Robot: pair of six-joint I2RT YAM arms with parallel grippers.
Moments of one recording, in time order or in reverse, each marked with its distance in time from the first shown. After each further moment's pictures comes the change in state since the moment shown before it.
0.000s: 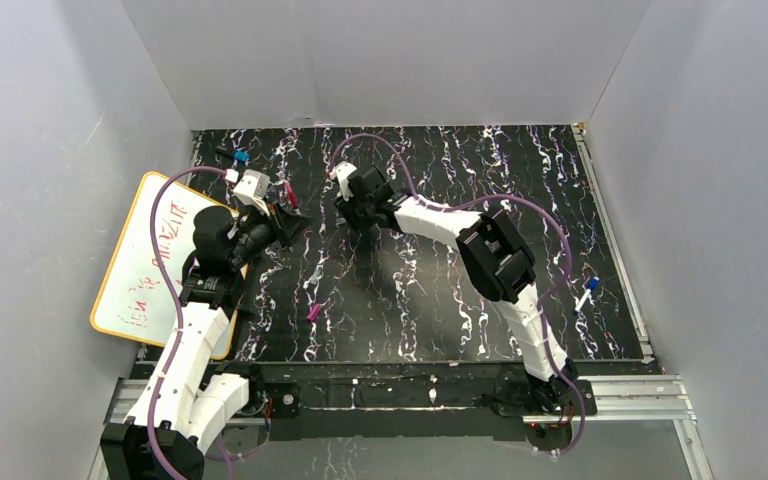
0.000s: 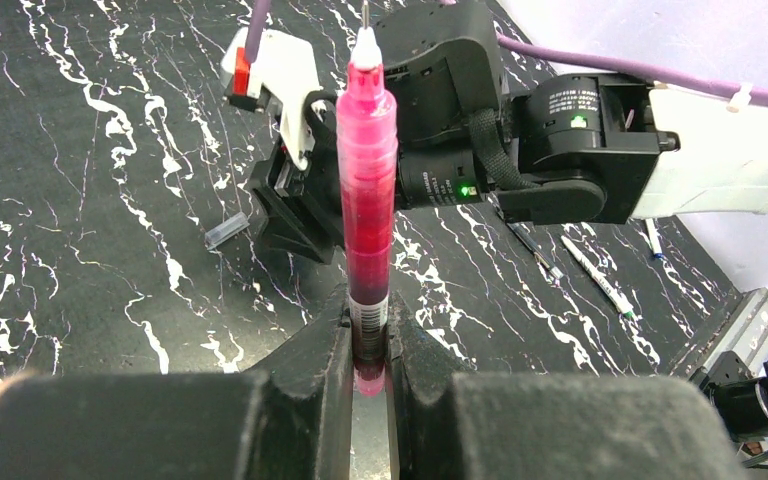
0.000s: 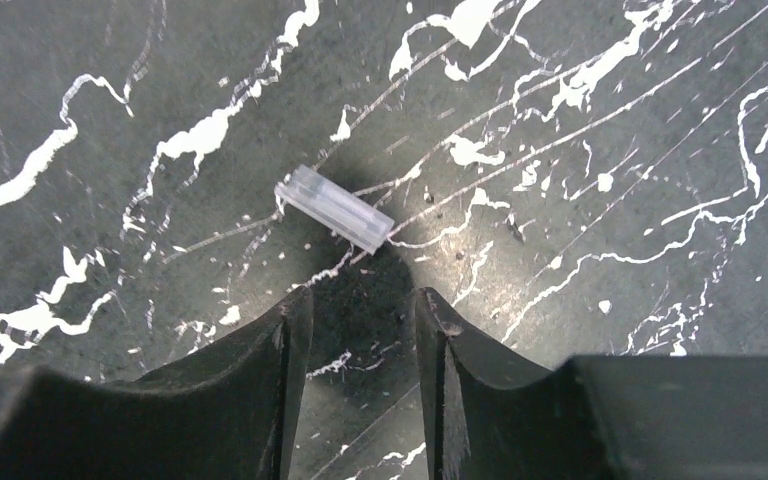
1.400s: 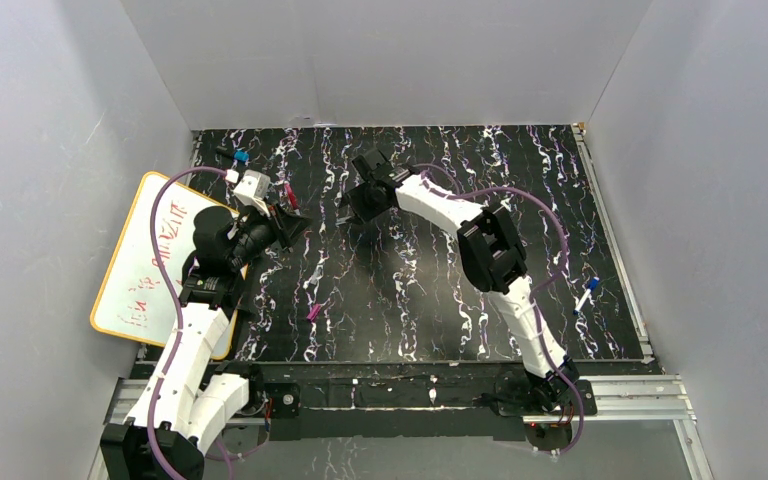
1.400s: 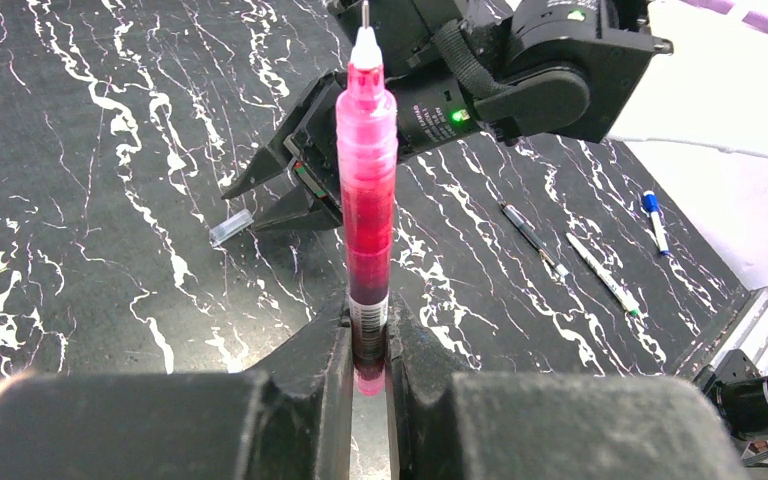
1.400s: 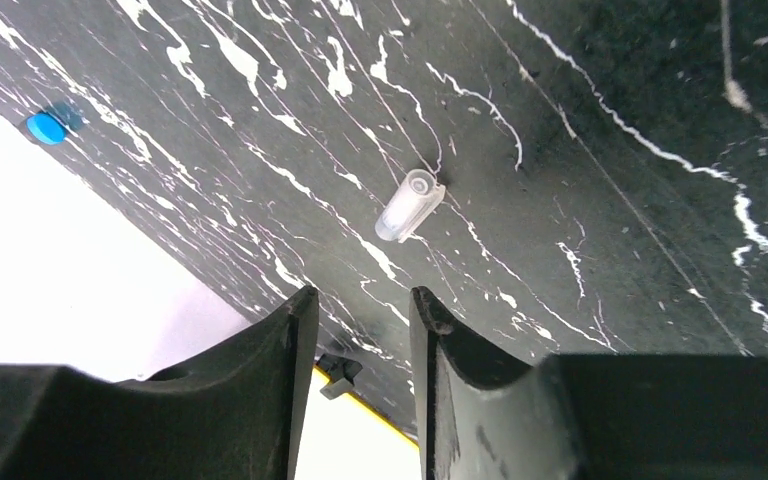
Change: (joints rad) left arm 0.000 -0.003 0.000 -0.009 -0.004 0.011; right arm -0.065 0.114 0.332 -0.449 -0.021 1.695
